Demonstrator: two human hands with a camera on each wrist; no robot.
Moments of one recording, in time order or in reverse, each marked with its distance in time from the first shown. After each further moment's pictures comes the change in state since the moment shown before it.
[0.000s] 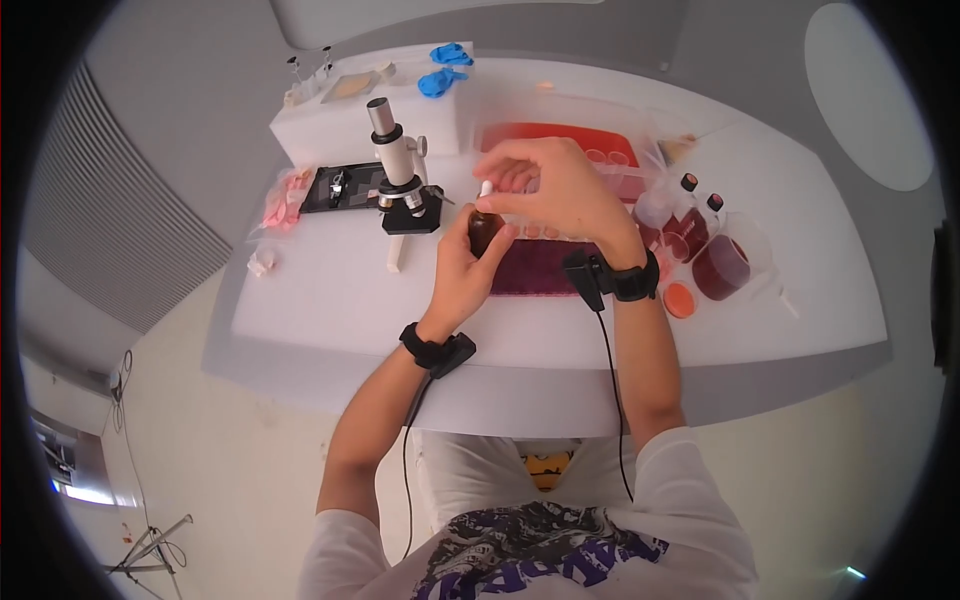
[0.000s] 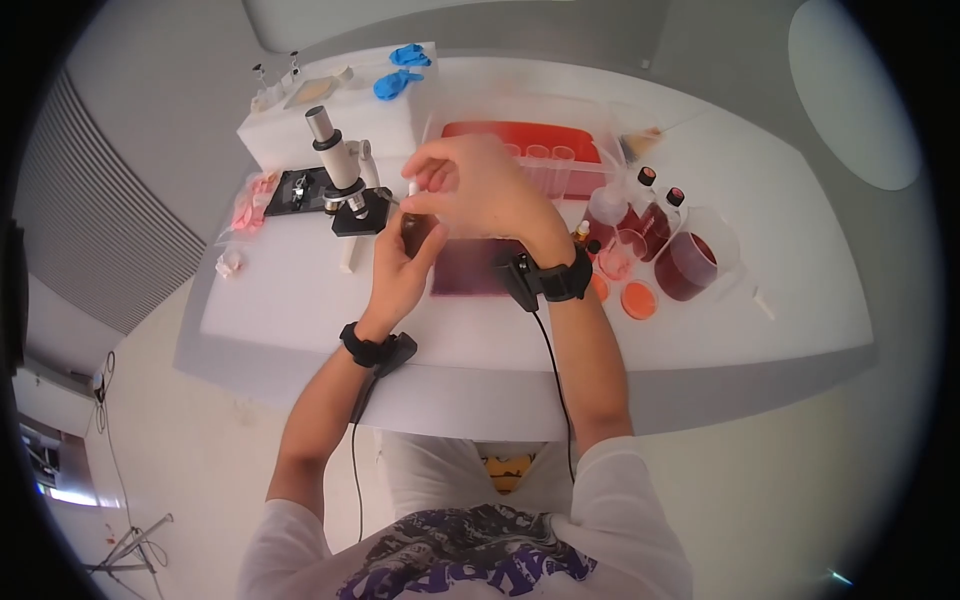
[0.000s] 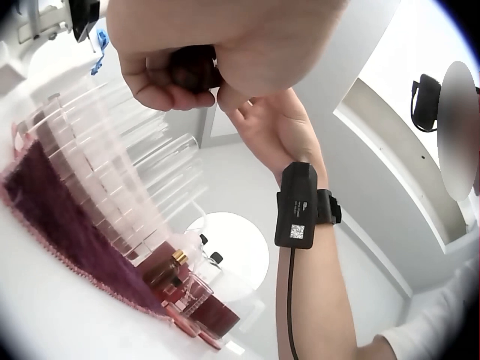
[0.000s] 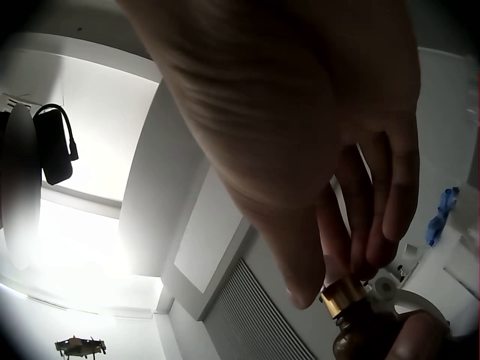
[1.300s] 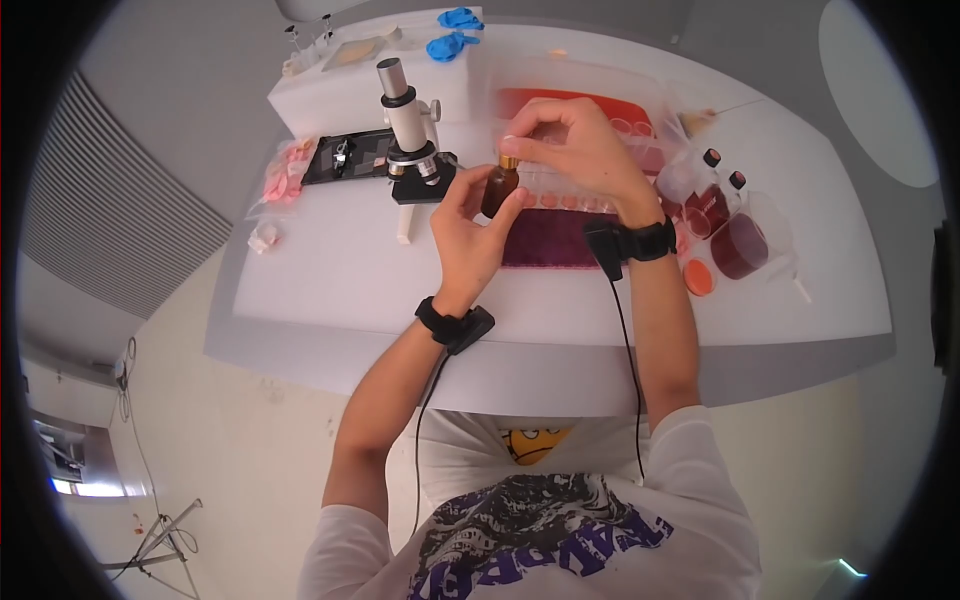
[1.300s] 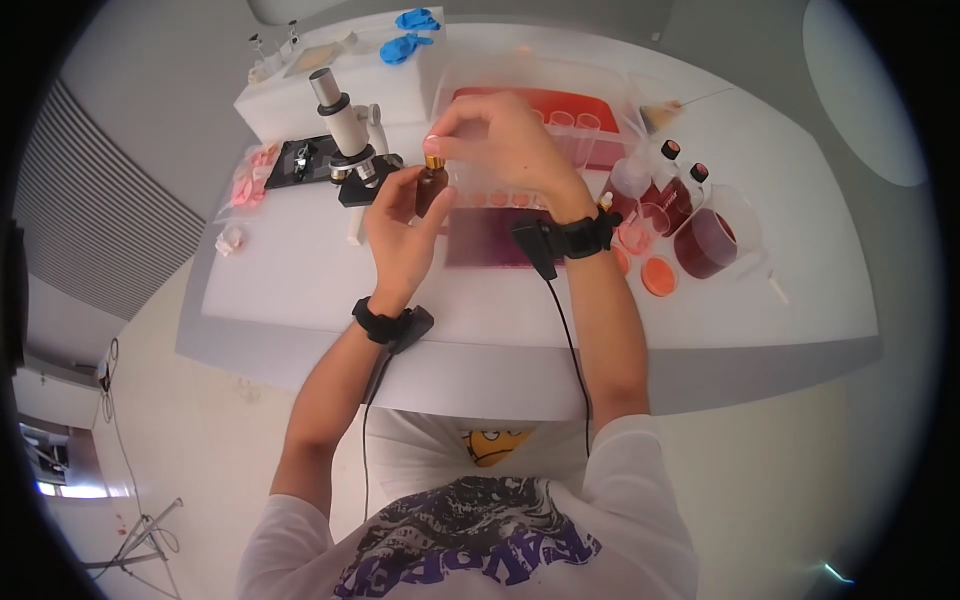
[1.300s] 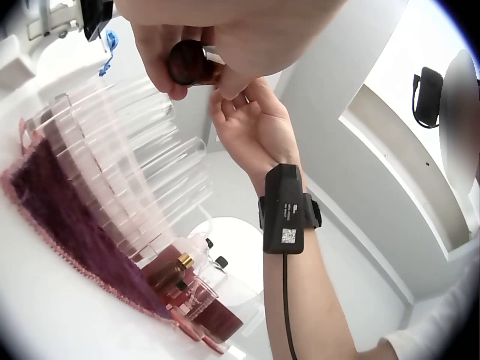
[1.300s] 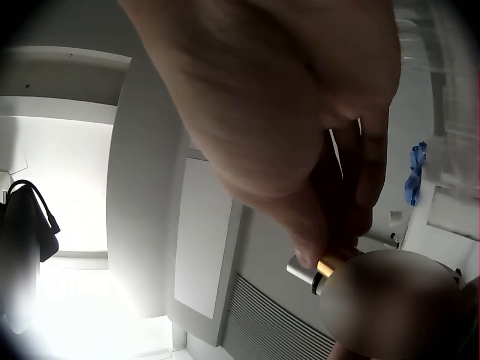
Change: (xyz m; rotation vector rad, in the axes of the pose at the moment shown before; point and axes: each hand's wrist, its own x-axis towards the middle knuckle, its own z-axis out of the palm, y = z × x) left_hand 0.000 -0.004 -0.005 -0.009 0.170 -0.007; right_hand 0.006 0.035 0.001 0.174 -0.066 0.289
